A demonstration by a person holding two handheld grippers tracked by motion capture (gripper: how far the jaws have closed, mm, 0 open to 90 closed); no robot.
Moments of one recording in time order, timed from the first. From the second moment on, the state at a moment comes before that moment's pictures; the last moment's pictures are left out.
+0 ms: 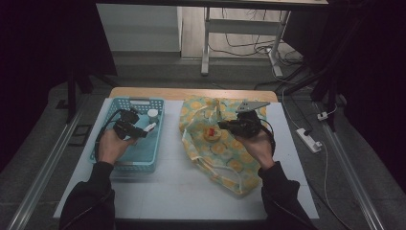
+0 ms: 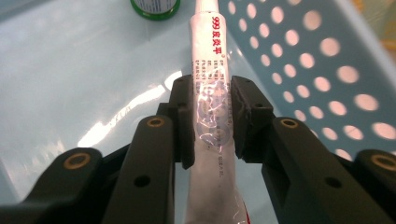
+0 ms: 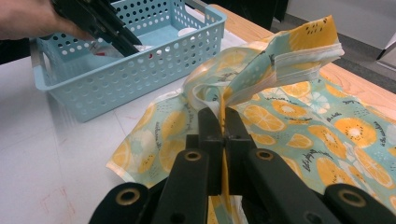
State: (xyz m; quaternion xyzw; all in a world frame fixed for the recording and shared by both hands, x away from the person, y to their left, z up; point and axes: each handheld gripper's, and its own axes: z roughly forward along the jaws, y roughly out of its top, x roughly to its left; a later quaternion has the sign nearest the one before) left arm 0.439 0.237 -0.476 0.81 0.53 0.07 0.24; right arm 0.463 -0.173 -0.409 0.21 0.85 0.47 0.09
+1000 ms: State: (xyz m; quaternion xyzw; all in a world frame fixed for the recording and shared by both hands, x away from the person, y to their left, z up) left arm 0.400 0.214 -0.428 0.83 0.47 0.09 0.31; right arm 0.464 -0.174 -0.408 0.22 0.85 0.47 0.09
